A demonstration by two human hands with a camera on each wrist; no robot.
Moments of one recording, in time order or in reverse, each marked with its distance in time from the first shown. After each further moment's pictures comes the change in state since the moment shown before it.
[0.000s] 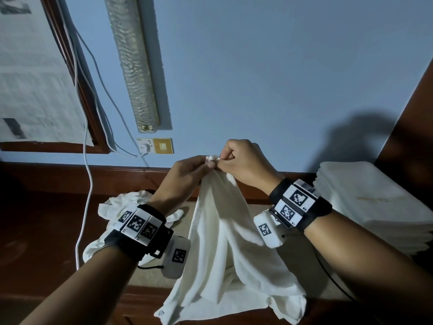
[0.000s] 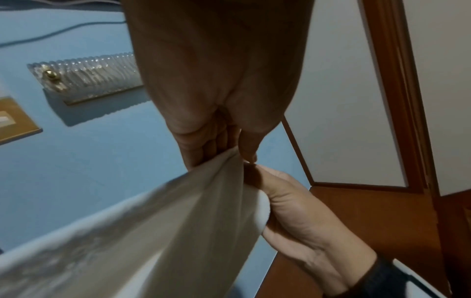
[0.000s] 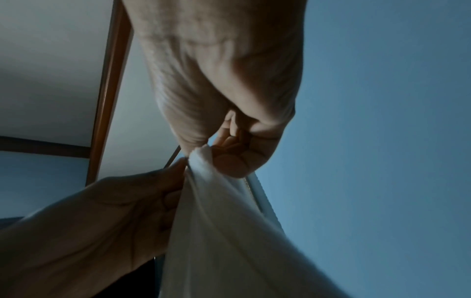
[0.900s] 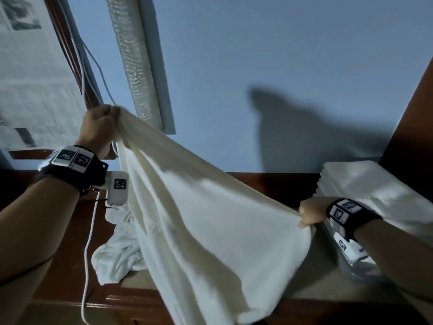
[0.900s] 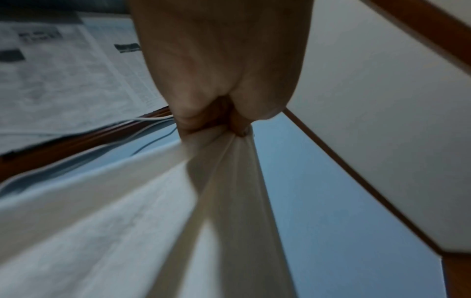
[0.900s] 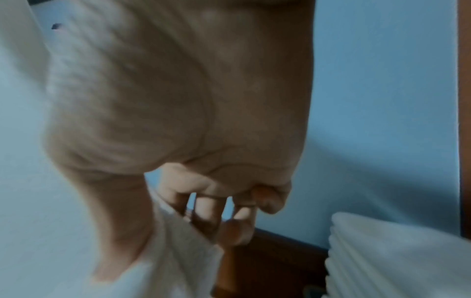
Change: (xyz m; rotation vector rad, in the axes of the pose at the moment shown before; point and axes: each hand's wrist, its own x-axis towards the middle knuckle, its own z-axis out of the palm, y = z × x) left_hand 0.073 0.048 -0.185 0.361 0.651 0.064; right_hand -0.059 0.180 -0.060 -0.822 -0.917 0.497
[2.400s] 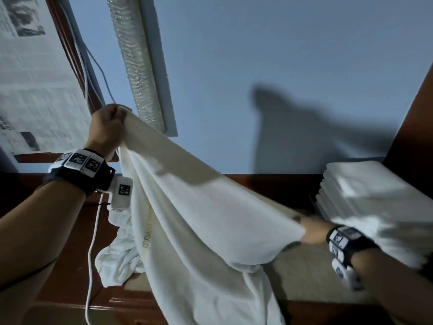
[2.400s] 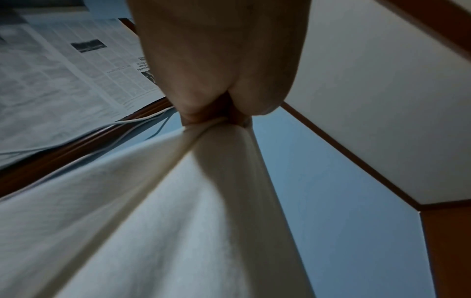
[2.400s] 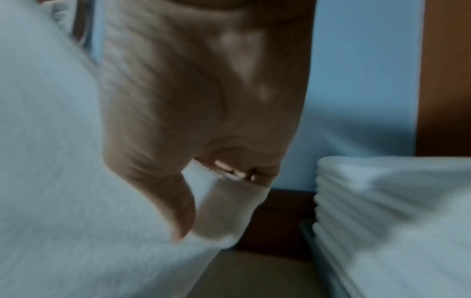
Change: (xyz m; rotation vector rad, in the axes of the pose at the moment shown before) left_hand 0.001 0.004 0.007 0.169 0.019 0.147; right_hand 0.030 -0.022 0.070 0.193 0.173 0.197
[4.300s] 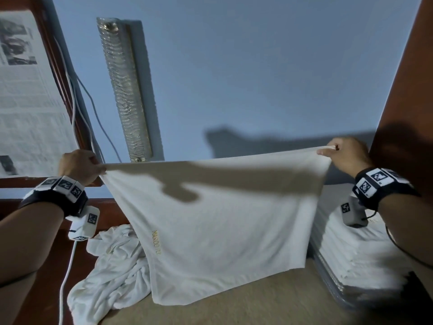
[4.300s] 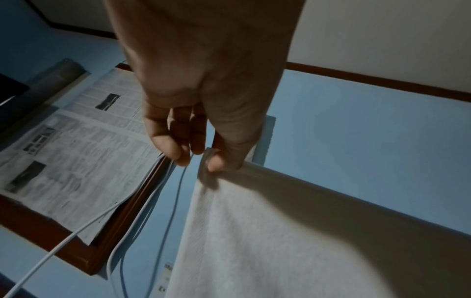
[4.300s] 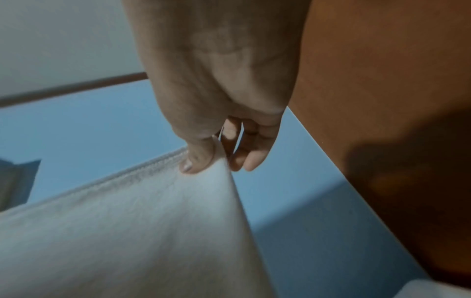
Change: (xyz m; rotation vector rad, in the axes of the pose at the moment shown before) left_hand 0.022 -0.053 -0.027 0.695 -0.118 -0.040; right_hand -0.019 0.117 -0.230 0.545 0.936 -0.008
